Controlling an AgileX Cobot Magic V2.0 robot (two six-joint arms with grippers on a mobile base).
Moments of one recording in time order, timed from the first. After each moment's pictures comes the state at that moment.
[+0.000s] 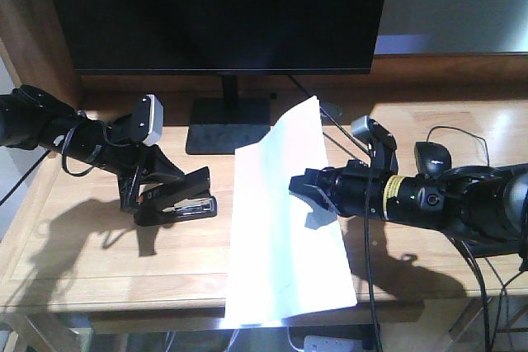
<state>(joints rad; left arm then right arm) -0.05 2.12 -1.44 -1.02 0.98 2.08 0.20 1.87 -0.82 -1.10 -0.78 1.48</state>
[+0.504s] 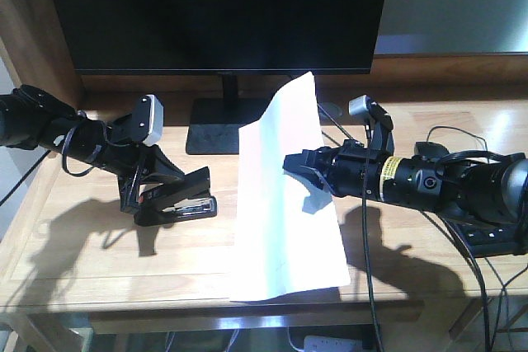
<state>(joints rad) -0.05 2.12 -1.44 -1.02 0.98 2.08 0.20 1.87 -0.89 -1.11 -0.82 1.48</state>
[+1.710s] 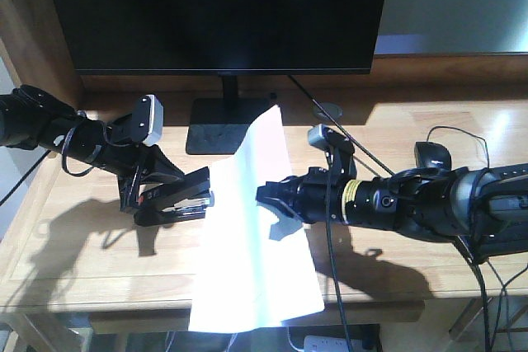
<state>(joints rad) -0.05 2.12 -1.44 -1.02 0.98 2.08 0.33 1.98 -0.91 -1.04 -0.74 1.43</state>
